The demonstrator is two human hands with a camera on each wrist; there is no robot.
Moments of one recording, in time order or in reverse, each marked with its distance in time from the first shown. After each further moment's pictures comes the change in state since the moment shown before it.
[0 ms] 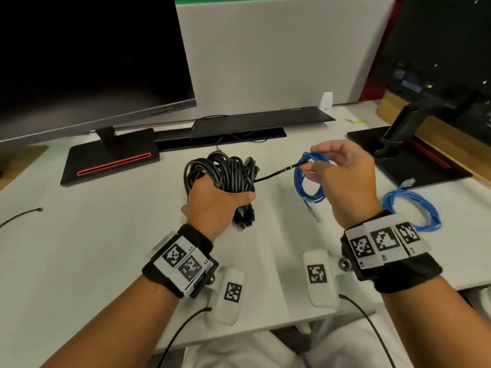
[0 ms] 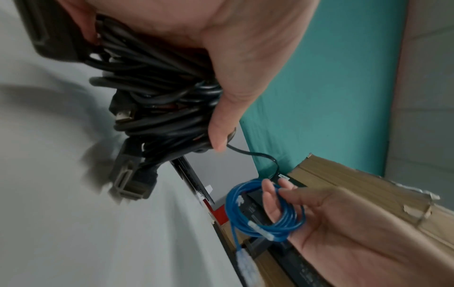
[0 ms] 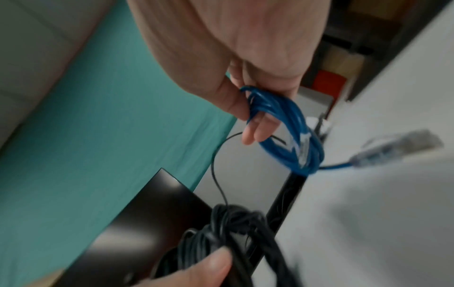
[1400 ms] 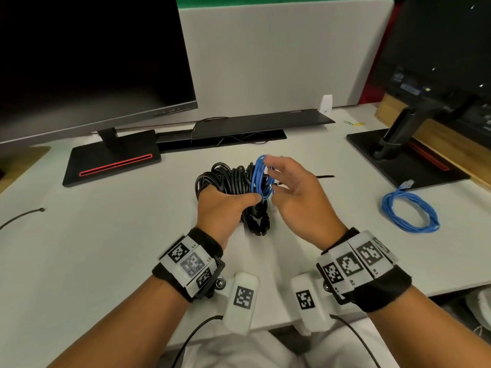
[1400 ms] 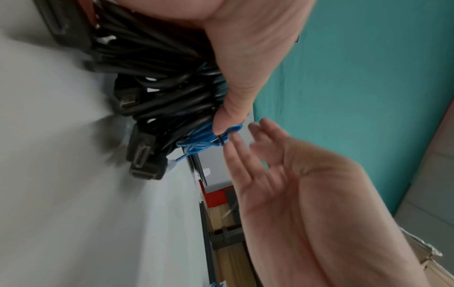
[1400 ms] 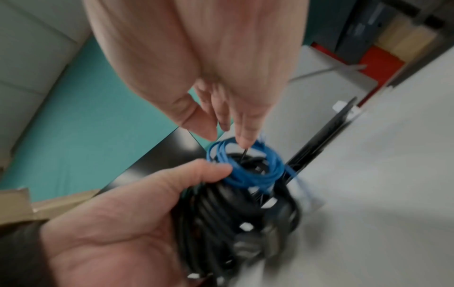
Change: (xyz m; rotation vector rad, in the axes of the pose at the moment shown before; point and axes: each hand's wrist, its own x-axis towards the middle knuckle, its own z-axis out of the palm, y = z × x) left_hand -0.010 -0.005 0.012 -0.236 -0.030 0.001; right_hand -0.037 0.011 0.032 -0.097 -0.464 -0.157
